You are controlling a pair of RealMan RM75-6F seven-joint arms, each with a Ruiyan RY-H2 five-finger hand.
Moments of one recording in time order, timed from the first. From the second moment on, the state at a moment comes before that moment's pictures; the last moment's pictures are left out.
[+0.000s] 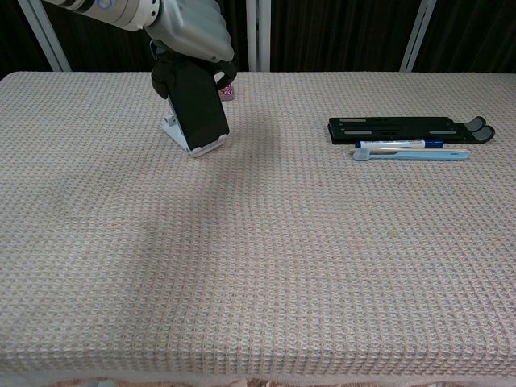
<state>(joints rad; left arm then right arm) -1.47 -1.33 0.11 -1.33 1.01 0.45 0.70 -0.02 -1.14 0.09 -1.39 -1.45 1.55 0.10</state>
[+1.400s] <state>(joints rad) -1.49 -1.33 0.15 -1.30 1.02 0.43 0.66 -0.02 -1.13 0.10 -1.40 -1.43 1.53 0.09</state>
